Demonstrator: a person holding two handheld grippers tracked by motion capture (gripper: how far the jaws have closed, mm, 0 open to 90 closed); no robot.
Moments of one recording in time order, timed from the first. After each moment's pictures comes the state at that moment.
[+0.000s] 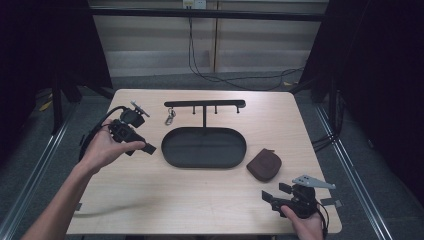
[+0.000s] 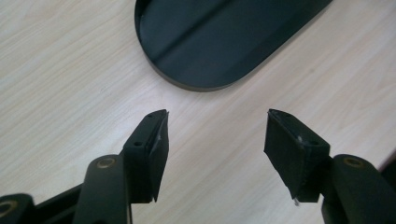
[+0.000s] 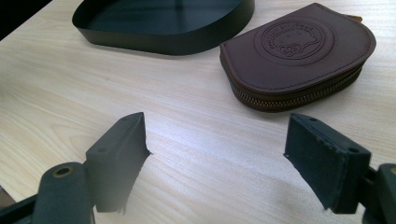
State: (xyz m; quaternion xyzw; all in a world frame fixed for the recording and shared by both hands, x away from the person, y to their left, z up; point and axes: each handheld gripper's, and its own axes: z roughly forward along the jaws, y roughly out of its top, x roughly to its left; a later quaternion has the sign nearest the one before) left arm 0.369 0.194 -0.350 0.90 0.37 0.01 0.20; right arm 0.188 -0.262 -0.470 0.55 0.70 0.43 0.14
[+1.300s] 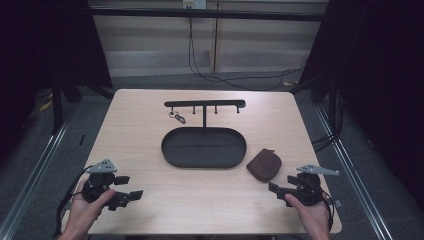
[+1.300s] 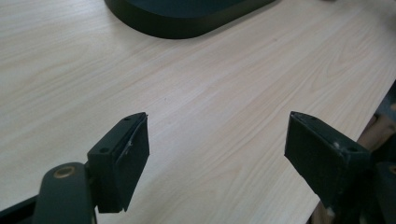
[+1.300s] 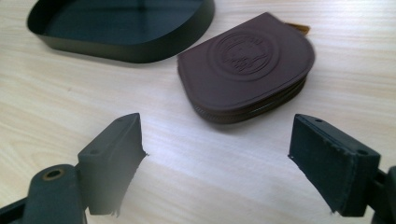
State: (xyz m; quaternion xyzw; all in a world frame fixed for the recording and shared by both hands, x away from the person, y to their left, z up) left arm 0.253 0.266 -0.437 0.83 0.38 0.03 0.40; right arm 0.213 -0.279 -0.454 0.58 0.70 0.38 0.14
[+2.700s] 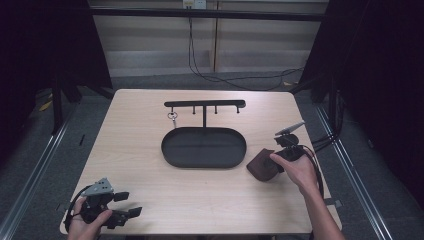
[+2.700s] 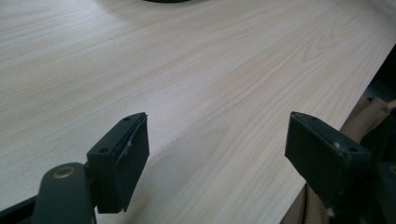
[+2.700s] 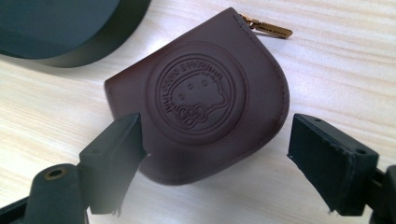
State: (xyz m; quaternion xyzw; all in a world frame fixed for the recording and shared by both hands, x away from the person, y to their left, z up) left arm 0.224 0.277 -0.469 0.83 0.37 0.02 0.41; right arm 0.335 -0.265 -0.438 0.63 0.76 0.15 0.03
